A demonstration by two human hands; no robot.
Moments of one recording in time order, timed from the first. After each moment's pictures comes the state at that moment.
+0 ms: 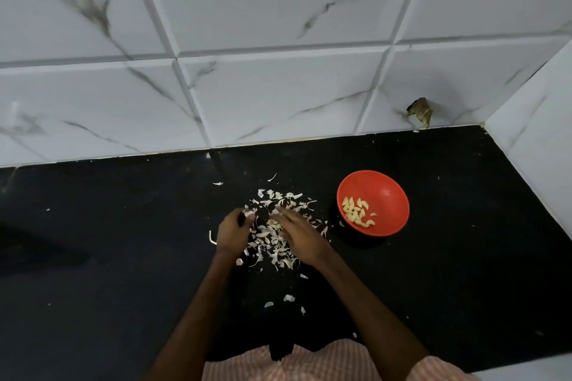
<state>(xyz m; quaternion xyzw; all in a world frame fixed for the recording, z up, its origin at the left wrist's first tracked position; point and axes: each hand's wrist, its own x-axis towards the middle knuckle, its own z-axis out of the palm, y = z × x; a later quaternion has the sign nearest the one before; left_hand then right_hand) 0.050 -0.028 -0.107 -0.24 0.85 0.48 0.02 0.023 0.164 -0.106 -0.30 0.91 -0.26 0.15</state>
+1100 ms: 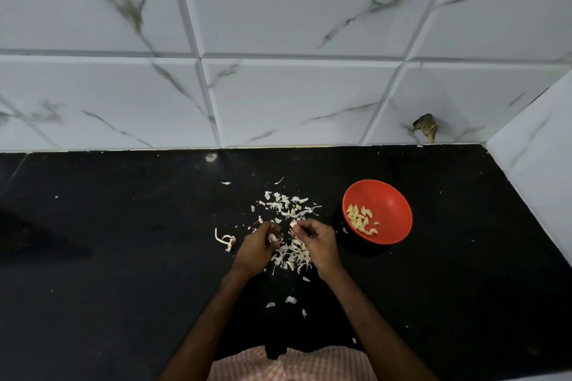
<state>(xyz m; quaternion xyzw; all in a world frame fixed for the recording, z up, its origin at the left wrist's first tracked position) 0.084 -0.002 -0.101 -0.08 0.86 0.50 0.09 0.048 0.165 -0.099 0.07 0.71 -0.69 0.13</state>
